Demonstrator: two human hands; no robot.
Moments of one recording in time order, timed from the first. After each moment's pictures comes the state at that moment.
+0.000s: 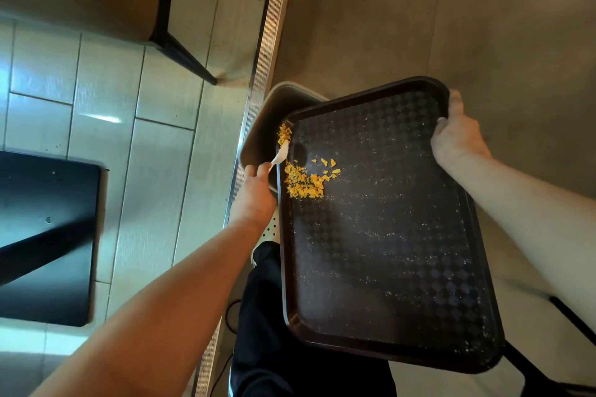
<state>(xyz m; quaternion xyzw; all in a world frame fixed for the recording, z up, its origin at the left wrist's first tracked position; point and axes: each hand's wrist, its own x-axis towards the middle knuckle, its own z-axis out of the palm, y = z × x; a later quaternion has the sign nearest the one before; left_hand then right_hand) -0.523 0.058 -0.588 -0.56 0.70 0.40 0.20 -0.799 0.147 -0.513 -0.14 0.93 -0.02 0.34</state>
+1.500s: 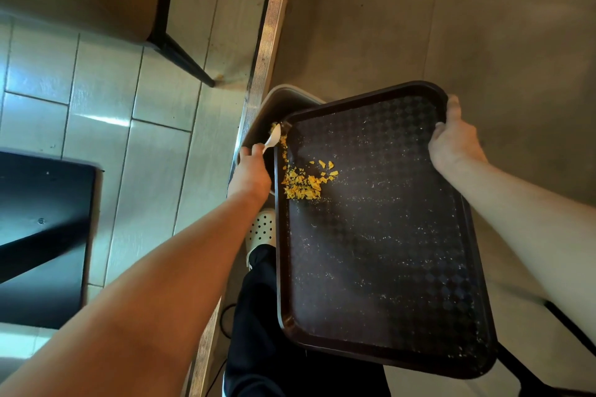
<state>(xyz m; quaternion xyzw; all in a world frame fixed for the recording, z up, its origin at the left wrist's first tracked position) -0.547 0.030 -0.589 -0.58 0.69 0.39 0.19 -0.799 0.150 -0.514 -0.14 0.93 -0.02 0.33</state>
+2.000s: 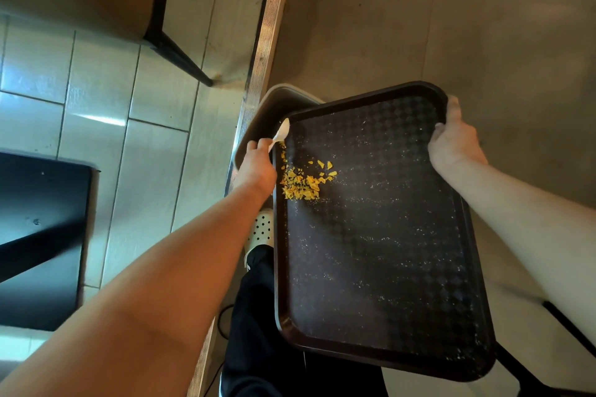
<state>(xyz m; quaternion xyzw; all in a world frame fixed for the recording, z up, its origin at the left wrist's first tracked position) -0.562 0.028 -0.591 -0.57 0.68 0.43 0.16 -0.798 0.152 -0.515 -0.13 0.94 -0.02 0.33</state>
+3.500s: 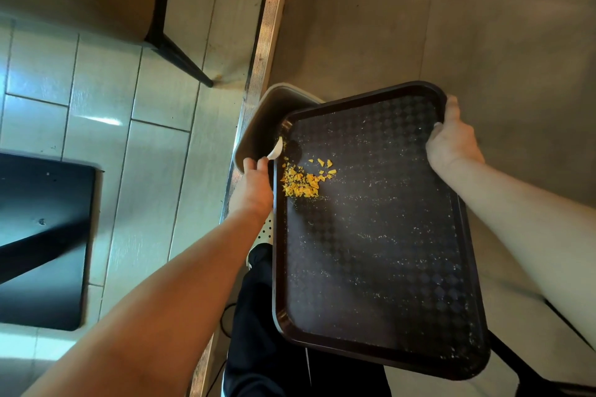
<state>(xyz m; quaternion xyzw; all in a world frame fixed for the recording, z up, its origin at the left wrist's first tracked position) -0.539 0.054 -0.576 -0.55 0.72 0.36 0.24 -0.796 0.158 -0.513 -0.13 0.94 -0.03 0.32</state>
